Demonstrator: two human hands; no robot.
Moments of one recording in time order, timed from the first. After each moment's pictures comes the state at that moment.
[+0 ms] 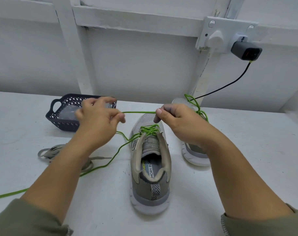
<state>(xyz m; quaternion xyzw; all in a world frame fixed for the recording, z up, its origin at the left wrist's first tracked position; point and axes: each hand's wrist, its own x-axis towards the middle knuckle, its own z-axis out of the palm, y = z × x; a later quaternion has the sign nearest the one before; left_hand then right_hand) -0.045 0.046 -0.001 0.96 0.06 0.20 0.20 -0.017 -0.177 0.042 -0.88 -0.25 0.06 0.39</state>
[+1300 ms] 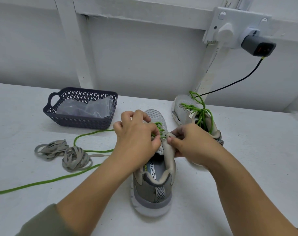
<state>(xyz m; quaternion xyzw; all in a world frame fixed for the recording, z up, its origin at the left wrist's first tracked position) -0.057 -0.034 -0.021 0.97 0.01 0.17 0.19 -0.025 -0.189 -0.003 -0.91 -0.09 0.15 0.37</state>
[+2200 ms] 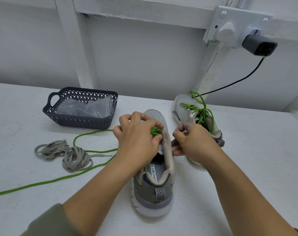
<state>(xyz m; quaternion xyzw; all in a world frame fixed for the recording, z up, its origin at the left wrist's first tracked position) -0.058 -0.039 -0.023 0.95 0.05 0.16 0.25 -0.020 -0.186 -0.011 -0.85 0.00 0.14 0.51</state>
